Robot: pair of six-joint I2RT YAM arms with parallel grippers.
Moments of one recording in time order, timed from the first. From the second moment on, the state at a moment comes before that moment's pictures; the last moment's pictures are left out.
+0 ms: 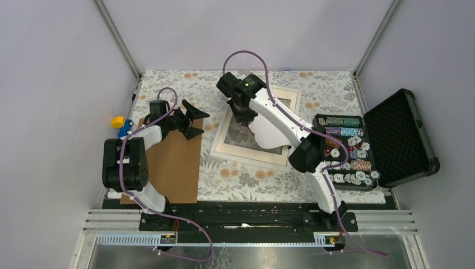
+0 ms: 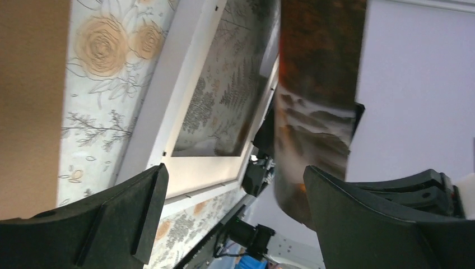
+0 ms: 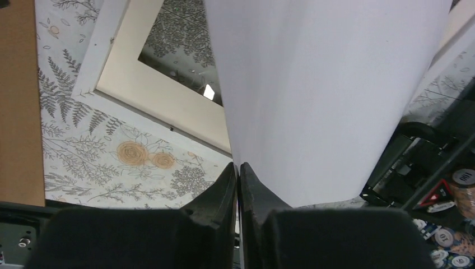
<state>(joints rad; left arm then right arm) 0.05 1.62 0.86 0.06 0.83 -0.98 0.81 2.25 2.45 -1.49 0.26 0.40</state>
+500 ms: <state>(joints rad) -0.10 1.70 0.82 0.44 0.76 -1.38 0.82 2.24 2.25 -1.24 0.06 0.42</state>
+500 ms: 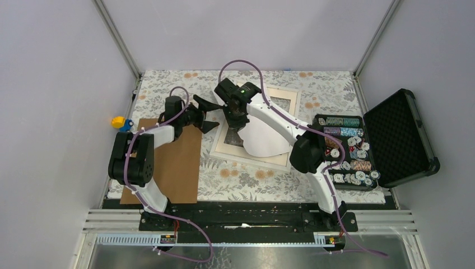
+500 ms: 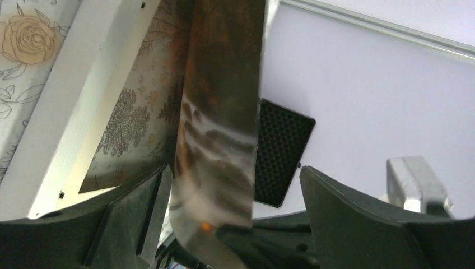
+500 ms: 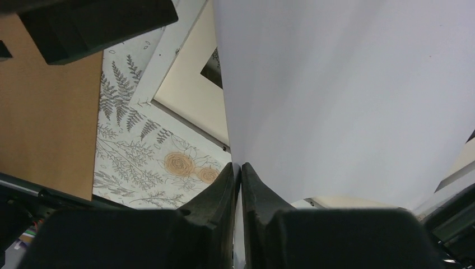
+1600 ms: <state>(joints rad) -0.26 1.92 1.43 -0.35 0.40 -0.80 0.81 2.12 2.00 -1.04 -0.04 0.38</state>
